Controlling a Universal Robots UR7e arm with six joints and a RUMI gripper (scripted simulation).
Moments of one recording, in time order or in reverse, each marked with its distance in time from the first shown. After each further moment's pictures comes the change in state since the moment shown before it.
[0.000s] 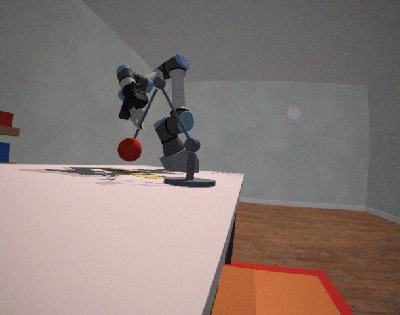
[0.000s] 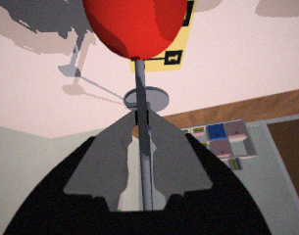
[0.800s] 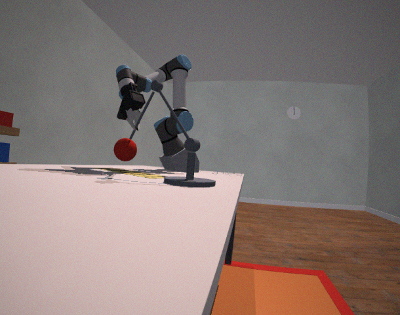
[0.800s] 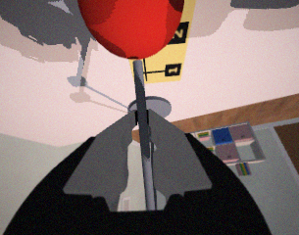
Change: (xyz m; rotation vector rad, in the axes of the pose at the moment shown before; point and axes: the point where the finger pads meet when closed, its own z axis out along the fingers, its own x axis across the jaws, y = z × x) arm -0.001 -0.022 -0.011 0.046 -0.015 0.039
